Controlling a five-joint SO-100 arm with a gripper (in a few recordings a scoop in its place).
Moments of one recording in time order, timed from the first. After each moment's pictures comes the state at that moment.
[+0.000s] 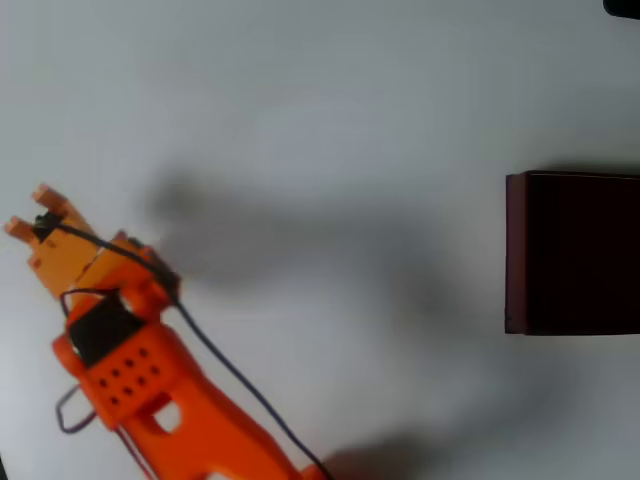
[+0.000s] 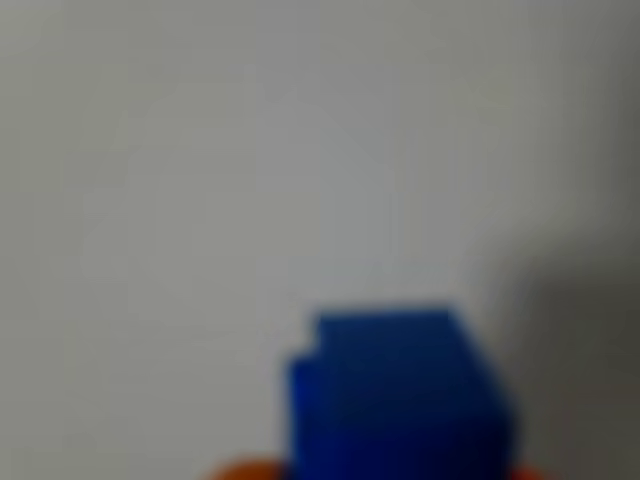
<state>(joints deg) -35.6 95.6 105.3 65.5 73.0</state>
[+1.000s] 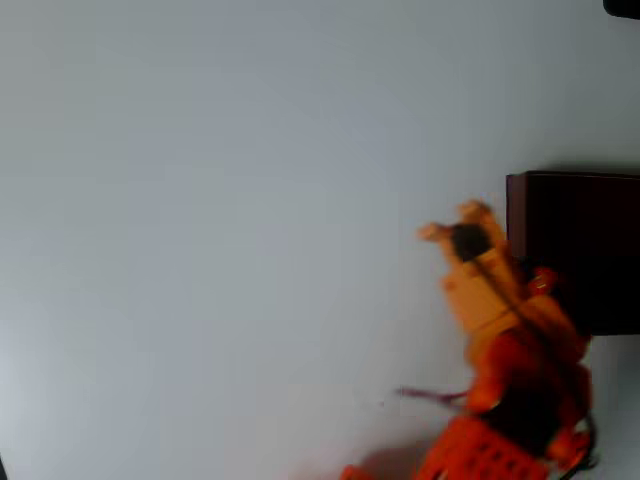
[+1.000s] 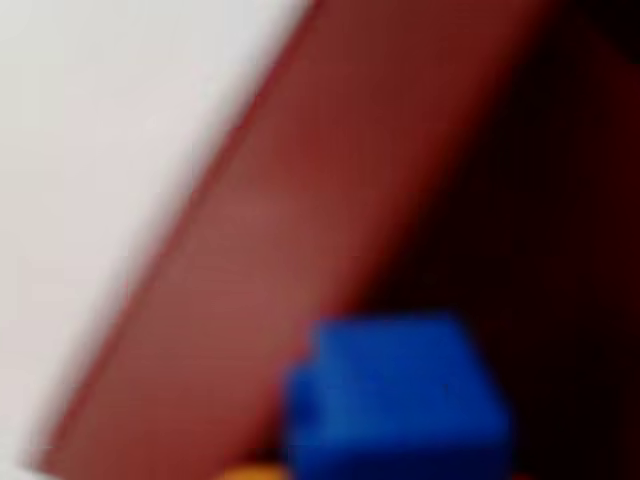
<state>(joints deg) 37.9 115.4 124.5 51.2 14.9</state>
